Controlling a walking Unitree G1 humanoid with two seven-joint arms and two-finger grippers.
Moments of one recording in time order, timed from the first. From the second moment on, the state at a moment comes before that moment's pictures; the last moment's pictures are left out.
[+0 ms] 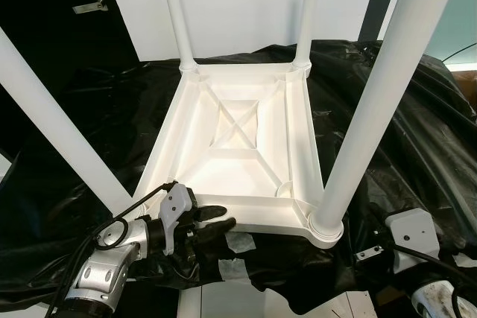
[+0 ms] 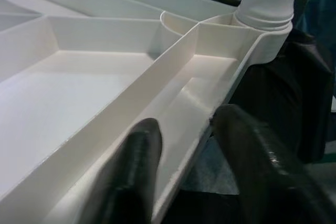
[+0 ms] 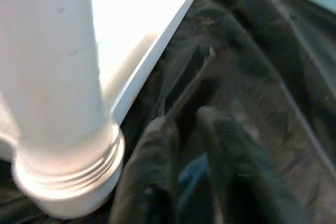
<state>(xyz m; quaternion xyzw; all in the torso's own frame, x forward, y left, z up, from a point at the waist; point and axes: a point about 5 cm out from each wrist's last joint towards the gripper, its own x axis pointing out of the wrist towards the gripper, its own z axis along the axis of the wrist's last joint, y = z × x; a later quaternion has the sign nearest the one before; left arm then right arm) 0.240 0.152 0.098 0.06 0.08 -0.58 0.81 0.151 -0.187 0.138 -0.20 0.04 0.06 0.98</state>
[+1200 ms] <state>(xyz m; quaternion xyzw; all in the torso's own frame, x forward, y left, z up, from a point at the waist) 0.265 0.105 0.072 0.19 0.15 -0.61 0.75 0.152 -0.180 0.137 -0.12 0.11 0.20 0.97</state>
